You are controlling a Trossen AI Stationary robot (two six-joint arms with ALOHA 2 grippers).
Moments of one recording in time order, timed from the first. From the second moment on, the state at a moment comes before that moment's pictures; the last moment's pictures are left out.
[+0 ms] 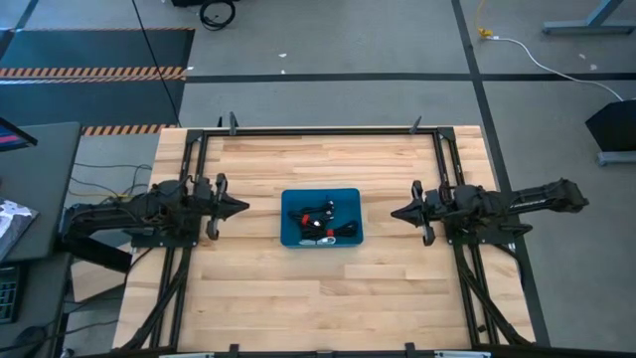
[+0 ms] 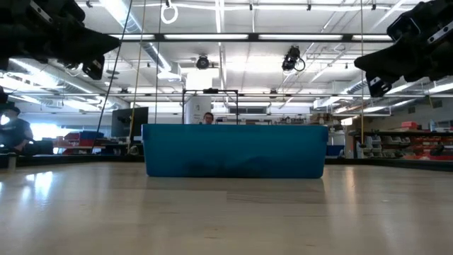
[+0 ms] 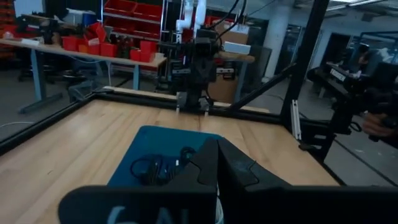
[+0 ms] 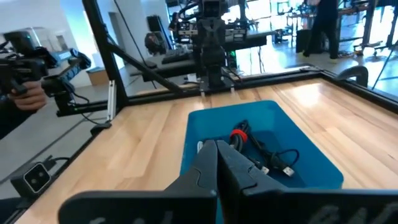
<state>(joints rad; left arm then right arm) 0.12 0.18 0.11 0.12 0.10 -0.15 0.09 0.24 0.02 0.18 0.04 0.16</state>
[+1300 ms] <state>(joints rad) 0.06 0.02 0.01 0.06 0.00 -0.05 0.10 0.02 0.02 -0.01 0.10 0.15</state>
